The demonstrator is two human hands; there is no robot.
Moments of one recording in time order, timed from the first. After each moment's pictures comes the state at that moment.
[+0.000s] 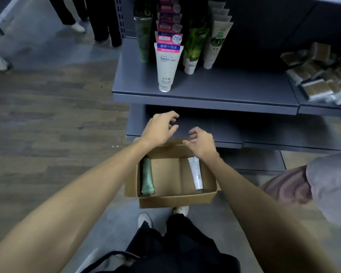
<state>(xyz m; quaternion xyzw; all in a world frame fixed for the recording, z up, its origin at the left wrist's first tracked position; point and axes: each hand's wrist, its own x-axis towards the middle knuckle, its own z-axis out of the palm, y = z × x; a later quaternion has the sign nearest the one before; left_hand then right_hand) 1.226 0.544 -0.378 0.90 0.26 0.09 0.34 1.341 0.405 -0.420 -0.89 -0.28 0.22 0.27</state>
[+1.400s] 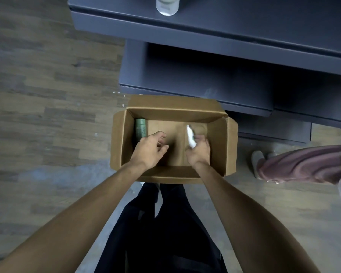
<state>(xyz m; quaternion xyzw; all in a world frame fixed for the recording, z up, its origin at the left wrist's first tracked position) 1.177 0.472 -0.553 0.77 0.42 -0.07 0.47 1.317 0.360 -0.599 -0.91 -0.11 0.35 0.20</state>
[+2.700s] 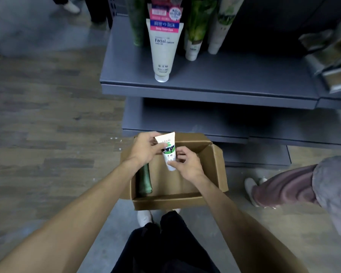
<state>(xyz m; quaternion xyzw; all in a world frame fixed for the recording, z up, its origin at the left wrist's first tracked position) 1.198 0.534 -0.463 0.68 0.39 0.08 0.62 1.301 0.390 -0.499 -0.82 -0.23 0.38 0.38</state>
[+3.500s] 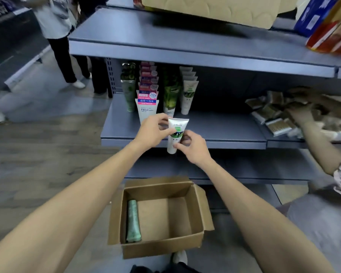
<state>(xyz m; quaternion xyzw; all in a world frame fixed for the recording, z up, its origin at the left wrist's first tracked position) 1.285 0.559 -0.279 0.83 0.21 0.22 0.47 1.395 0.418 -0.318 -0.80 -0.37 0.18 0.44</state>
